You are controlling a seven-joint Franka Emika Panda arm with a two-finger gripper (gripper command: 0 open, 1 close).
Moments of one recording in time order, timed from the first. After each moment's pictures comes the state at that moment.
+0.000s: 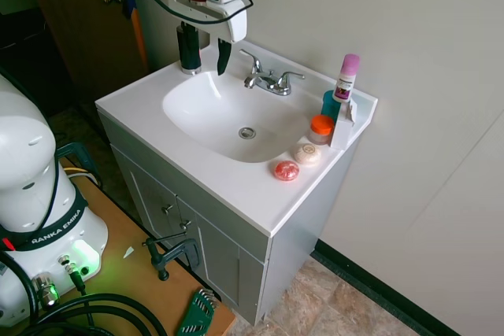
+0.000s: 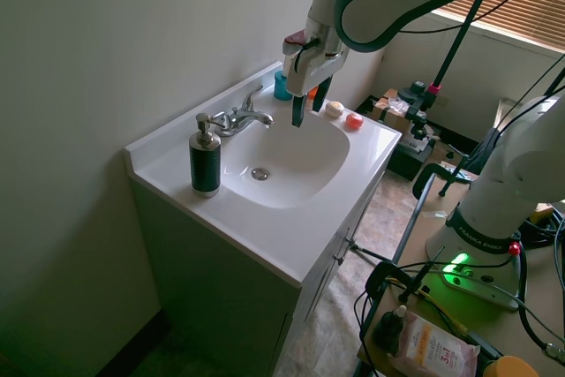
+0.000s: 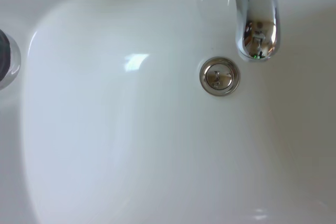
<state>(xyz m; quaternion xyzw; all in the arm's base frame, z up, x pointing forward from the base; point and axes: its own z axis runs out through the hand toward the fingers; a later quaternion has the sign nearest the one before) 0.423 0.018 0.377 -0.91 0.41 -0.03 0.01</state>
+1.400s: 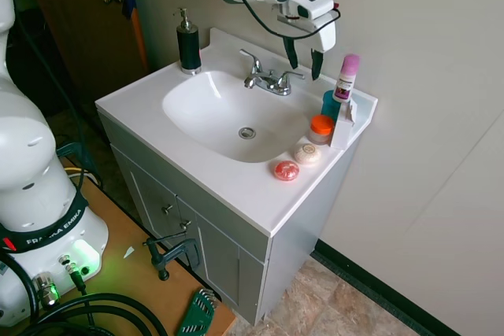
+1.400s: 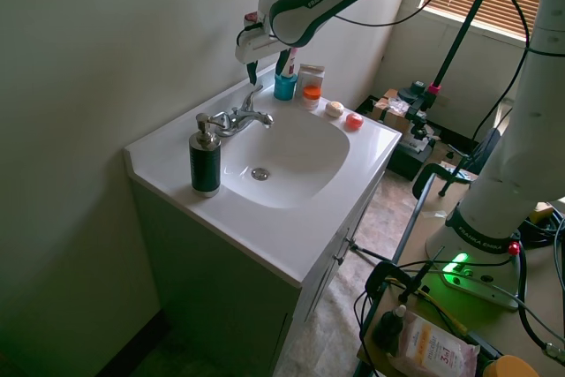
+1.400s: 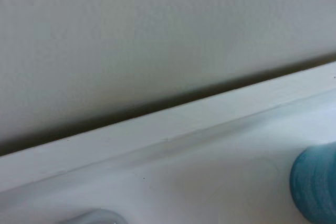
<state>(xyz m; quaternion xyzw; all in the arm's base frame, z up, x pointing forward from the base) 0.612 -0.098 0.323 -0.83 0.53 -0.14 -0.05</state>
